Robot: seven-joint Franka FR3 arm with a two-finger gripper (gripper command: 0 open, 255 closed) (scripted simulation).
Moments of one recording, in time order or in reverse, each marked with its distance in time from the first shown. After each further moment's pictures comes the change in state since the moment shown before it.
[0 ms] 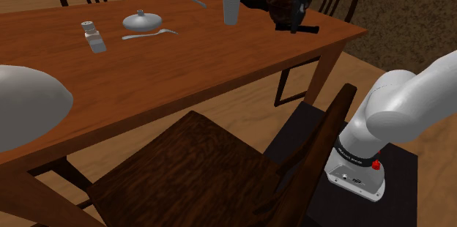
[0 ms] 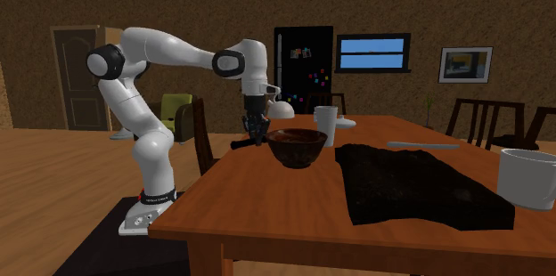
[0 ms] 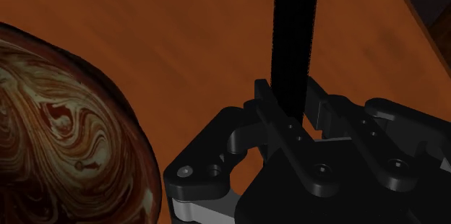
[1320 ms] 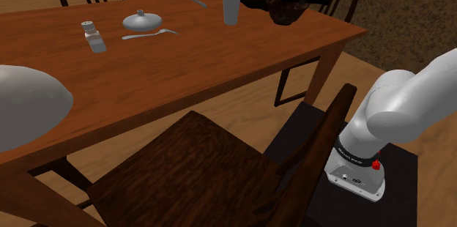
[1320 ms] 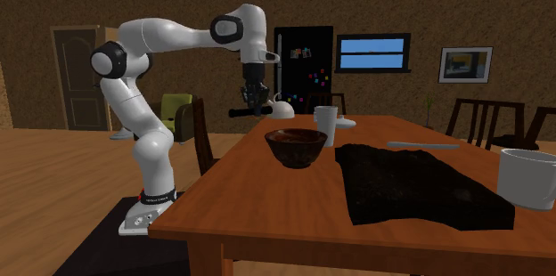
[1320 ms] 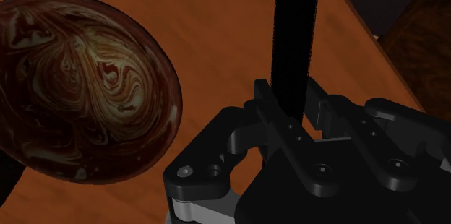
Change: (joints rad) arm 0.014 0.027 0.025 0.290 0.025 -0.264 -0.015
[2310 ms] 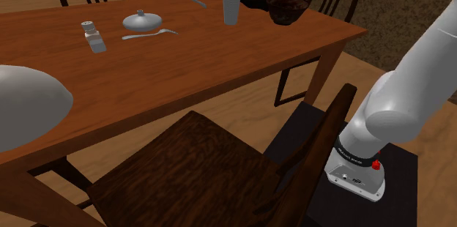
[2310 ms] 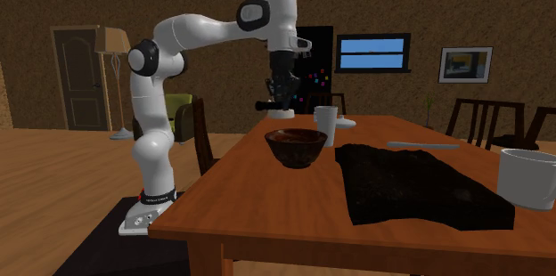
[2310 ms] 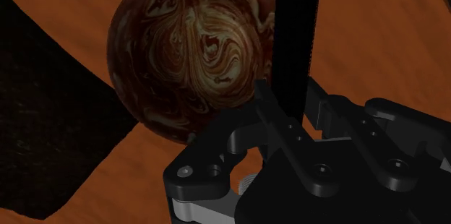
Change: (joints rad) arm -0.025 0.394 -0.165 0.447 0.124 -0.068 -0.219
